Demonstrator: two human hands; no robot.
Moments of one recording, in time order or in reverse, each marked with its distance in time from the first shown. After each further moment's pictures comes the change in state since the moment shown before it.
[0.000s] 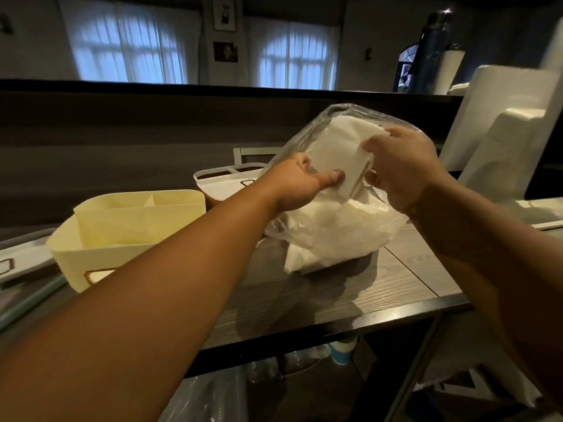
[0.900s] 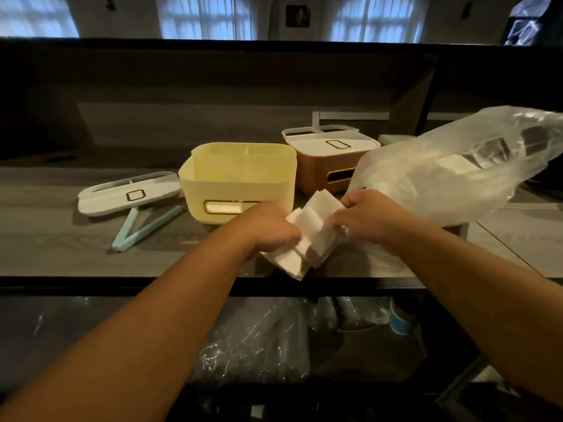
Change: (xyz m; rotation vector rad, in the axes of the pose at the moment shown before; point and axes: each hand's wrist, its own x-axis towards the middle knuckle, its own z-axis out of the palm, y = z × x) left_hand -0.138 -0.114 -0.054 0.197 0.015 -0.500; right_hand -0.097 0.077 0.109 -0.723 -0.597 0.118
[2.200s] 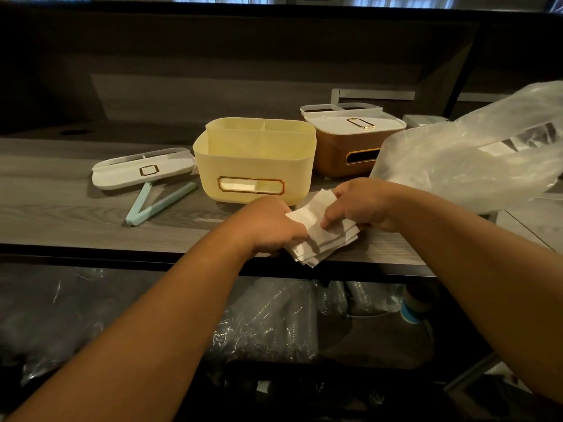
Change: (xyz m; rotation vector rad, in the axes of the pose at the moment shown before) left_hand -0.021 -0.025 0.005 0.016 0.029 -0.005; right_hand 0.031 -0.015 0.023 -0.047 -0.355 0.071
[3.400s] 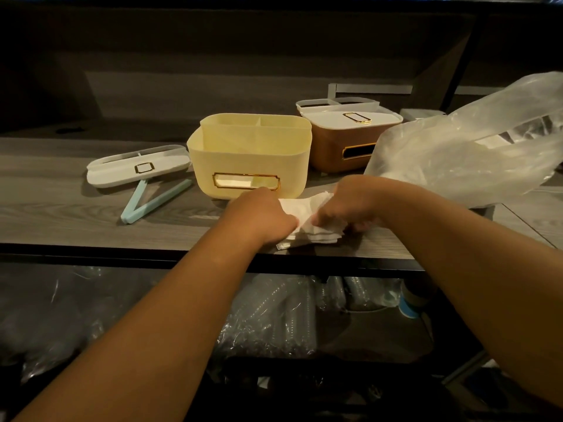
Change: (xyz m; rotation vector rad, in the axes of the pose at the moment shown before) left_hand 0.007 0.002 0.003 0.258 0.201 -0.102; right_hand -0.010 -0.008 0.004 -0.257 0.026 0.019
